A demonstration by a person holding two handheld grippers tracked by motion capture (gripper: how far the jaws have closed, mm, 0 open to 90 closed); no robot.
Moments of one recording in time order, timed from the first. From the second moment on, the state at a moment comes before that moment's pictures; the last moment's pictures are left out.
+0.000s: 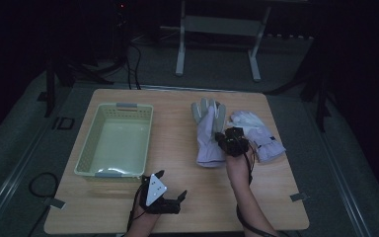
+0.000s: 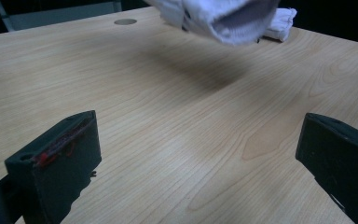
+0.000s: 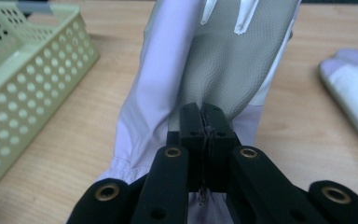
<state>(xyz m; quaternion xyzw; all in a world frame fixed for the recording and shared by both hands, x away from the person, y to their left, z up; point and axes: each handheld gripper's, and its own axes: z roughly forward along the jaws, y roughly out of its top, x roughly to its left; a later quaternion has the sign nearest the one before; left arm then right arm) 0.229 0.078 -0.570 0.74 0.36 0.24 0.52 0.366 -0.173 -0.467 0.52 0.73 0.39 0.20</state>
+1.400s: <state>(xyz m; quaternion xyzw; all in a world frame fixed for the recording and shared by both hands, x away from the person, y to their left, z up) 0.230 0.079 -0.570 0.74 0.36 0.24 0.52 0.368 -0.178 -0.504 0.47 0.78 0.38 0.17</state>
